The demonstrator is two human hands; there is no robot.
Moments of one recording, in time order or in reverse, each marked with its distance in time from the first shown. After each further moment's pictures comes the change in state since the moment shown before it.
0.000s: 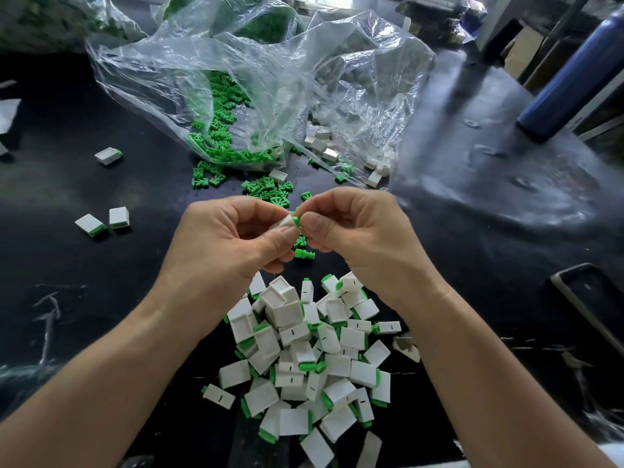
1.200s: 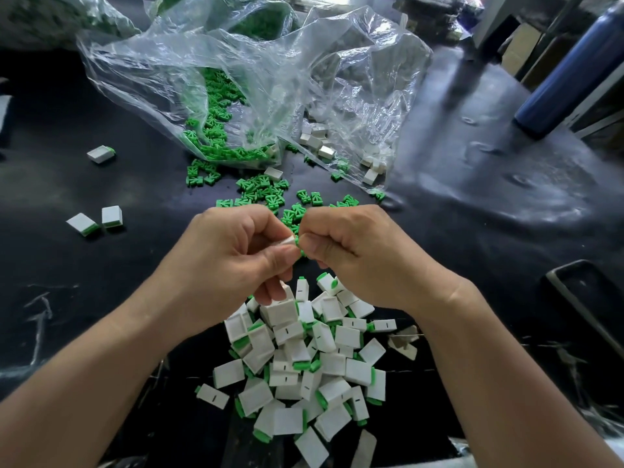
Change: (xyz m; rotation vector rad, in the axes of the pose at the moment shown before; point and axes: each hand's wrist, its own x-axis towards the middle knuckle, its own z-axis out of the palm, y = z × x) left_hand -0.001 -0.001 -0.006 0.176 -0.255 0.084; right_hand -0.005 -0.007 -0.012 -0.588 -0.250 -0.168
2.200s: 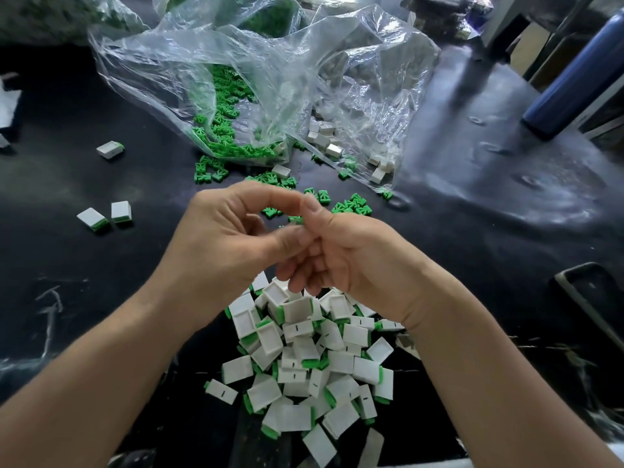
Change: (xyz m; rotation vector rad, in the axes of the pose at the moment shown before) left_hand 0.000 0.004 -0.003 -0.137 0.110 0.129; right_hand 0.006 -0.006 0.015 1.065 -0.292 0.333
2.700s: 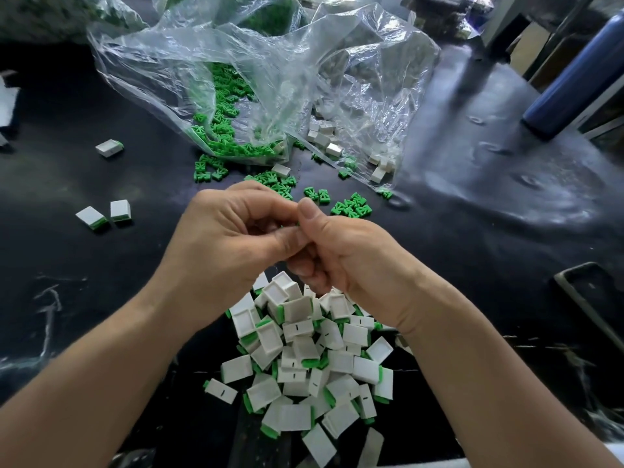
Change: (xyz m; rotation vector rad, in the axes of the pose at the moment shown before) left_hand 0.000 0.002 0.004 -0.115 -0.031 0.011; right_hand 0.002 0.004 0.004 -0.087 0.095 -0.030
